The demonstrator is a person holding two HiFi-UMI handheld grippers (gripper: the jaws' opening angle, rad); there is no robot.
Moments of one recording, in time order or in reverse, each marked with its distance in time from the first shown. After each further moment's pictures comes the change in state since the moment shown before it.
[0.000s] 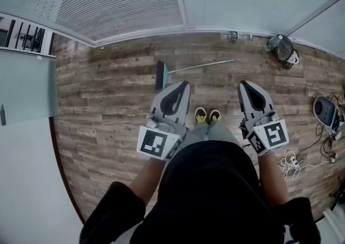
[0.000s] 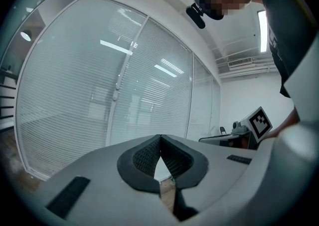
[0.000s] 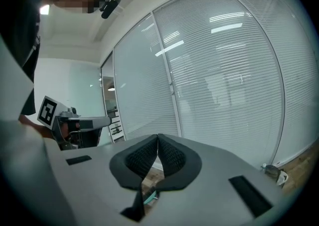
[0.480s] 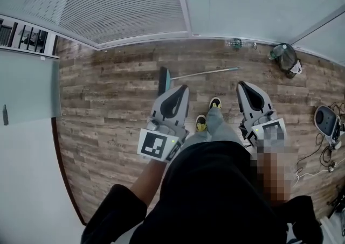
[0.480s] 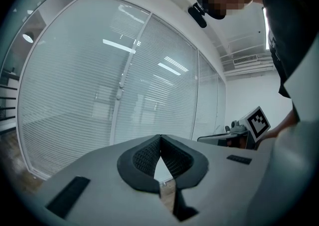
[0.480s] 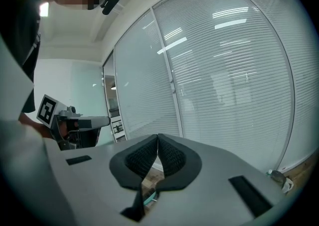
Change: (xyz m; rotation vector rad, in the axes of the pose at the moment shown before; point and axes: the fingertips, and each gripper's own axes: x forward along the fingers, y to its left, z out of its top) left arm 0.042 0.032 0.004 -0.008 0.014 0.047; right arm 0.054 -0.032 0.011 -0.011 0.019 0.050
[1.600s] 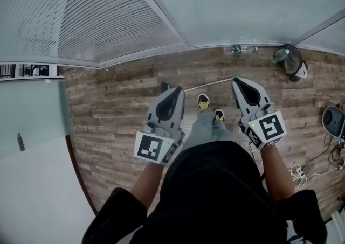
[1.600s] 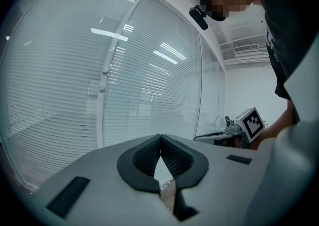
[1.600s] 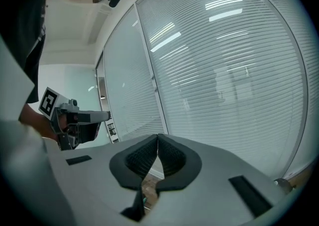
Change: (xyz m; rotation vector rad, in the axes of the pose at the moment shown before) left arm 0.194 0.035 0.016 0.051 0.118 -0.038; right arm 0.109 -0.162 0.021 0.042 0.020 0.022
